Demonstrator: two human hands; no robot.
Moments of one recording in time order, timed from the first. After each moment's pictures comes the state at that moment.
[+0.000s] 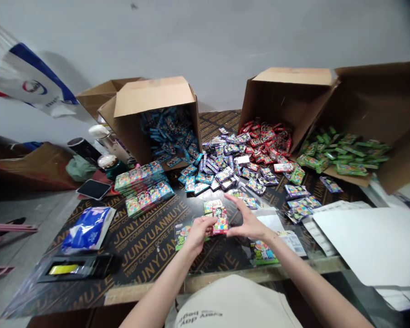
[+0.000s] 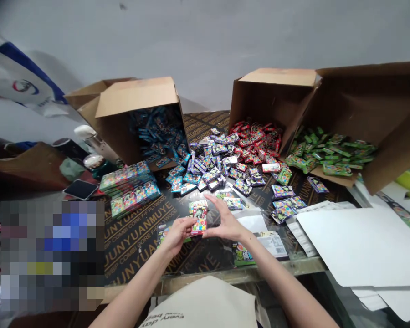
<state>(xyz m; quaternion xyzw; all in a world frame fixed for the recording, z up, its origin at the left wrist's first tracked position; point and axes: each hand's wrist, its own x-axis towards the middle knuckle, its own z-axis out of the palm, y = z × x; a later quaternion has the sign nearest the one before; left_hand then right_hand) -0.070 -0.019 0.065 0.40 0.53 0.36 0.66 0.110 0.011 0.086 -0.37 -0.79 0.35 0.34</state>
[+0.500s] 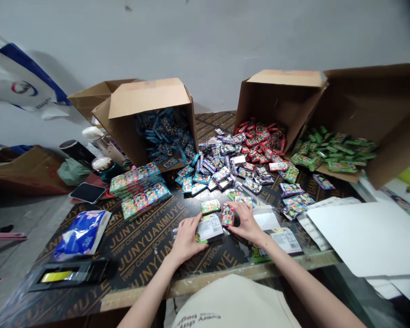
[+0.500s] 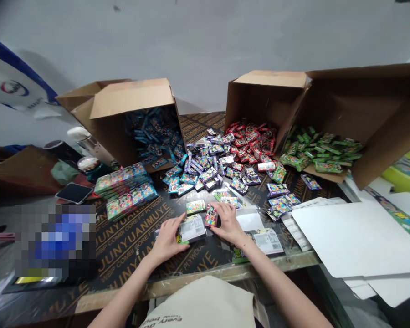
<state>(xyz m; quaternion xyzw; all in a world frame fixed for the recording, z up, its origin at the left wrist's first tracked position) -0.130 -0.033 0.035 0.79 0.55 0.19 0.20 0.124 0.001 0.043 -0.47 -0.81 0.21 0.30</state>
